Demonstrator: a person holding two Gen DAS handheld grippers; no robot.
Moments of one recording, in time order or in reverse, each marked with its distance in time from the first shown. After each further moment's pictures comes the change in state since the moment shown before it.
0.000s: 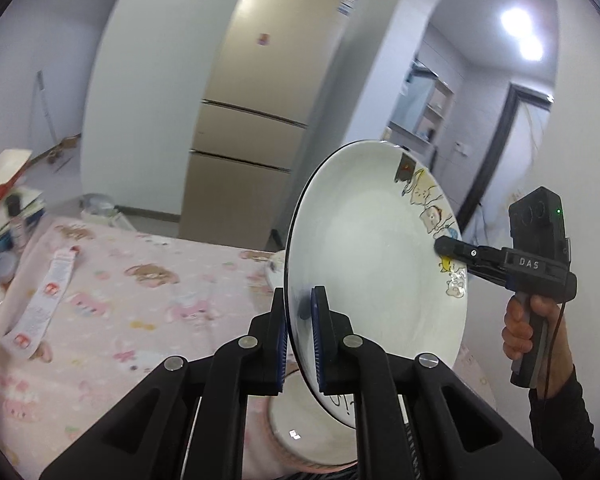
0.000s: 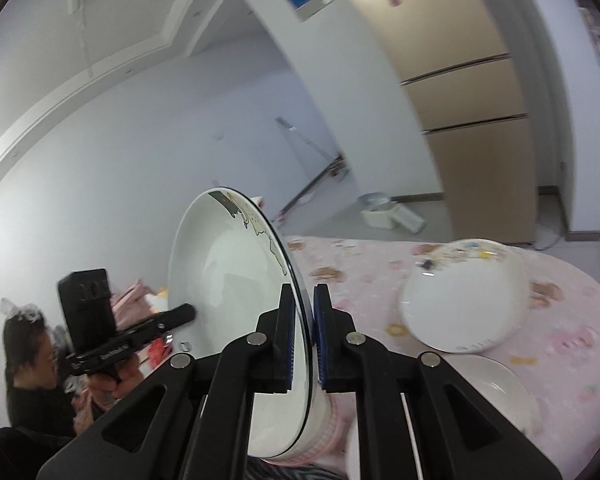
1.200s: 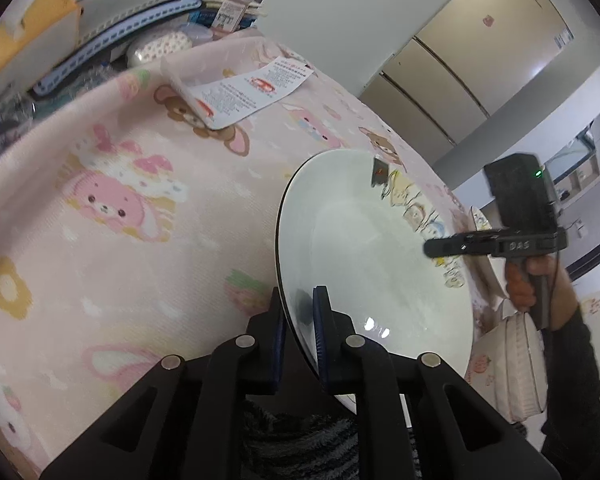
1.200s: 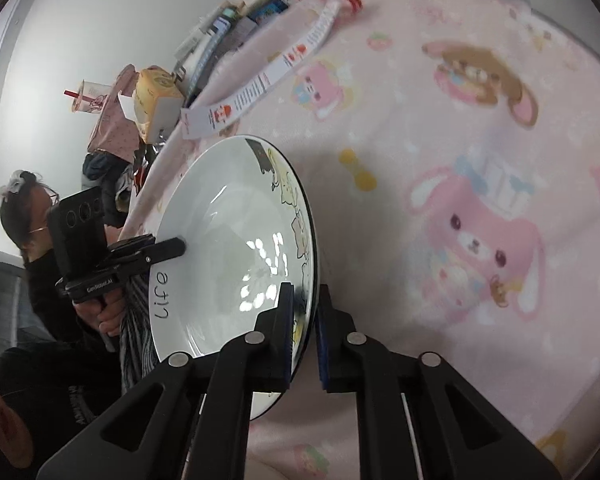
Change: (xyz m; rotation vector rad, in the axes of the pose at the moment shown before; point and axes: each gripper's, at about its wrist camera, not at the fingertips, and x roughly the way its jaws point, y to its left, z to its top) left arm -0.012 0.213 -0.143 -0.561 0.194 0.341; right arm 0.347 0.016 -0.071 -0.210 0.964 0.348
